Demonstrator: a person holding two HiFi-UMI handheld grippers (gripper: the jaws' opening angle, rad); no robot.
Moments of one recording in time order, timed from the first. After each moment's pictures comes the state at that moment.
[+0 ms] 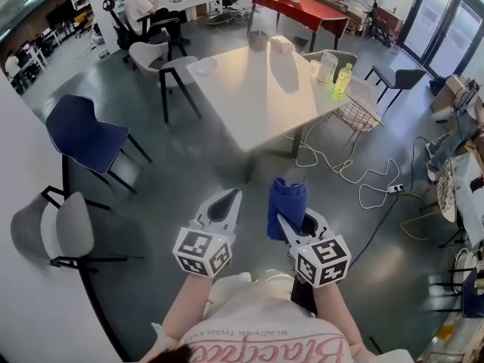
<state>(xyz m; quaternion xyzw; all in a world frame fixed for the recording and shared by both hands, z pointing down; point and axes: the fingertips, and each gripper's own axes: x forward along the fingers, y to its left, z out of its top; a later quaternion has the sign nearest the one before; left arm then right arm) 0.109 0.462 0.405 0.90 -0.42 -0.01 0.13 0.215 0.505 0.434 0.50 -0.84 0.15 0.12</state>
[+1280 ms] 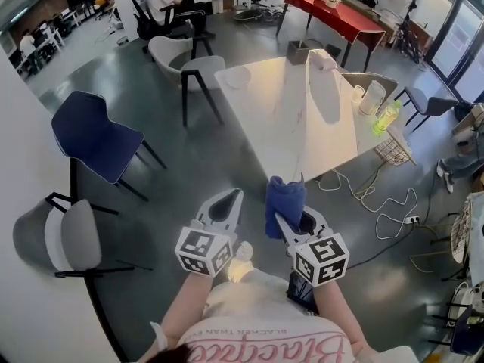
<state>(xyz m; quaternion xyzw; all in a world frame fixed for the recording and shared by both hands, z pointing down) 0.007 0.246 0.425 0.87 -0.47 0.00 0.13 0.107 0.276 0.447 0.44 -0.87 0.15 0.14</state>
